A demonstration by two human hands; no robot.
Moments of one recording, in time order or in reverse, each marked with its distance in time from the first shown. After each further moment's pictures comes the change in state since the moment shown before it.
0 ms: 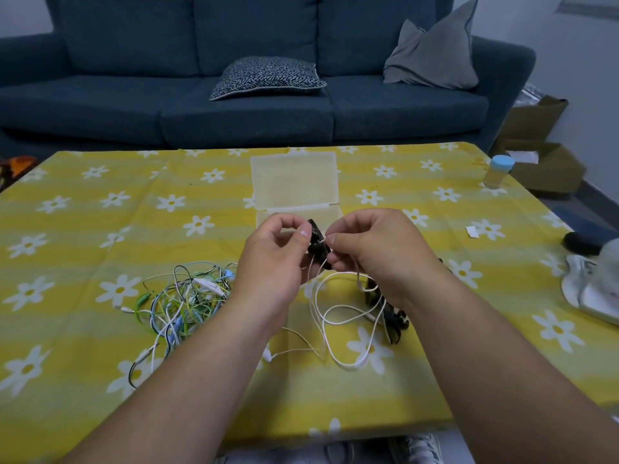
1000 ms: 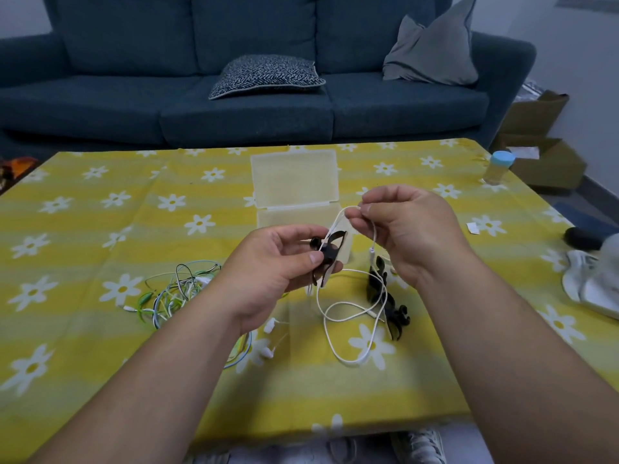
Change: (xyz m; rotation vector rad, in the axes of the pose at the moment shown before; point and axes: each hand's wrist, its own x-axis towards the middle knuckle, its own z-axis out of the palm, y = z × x) left_hand -0.002 0.010 -0.024 -0.046 -0.388 -0.134; right_hand 0.007 -0.013 -0.016 0.429 0.190 -0.035
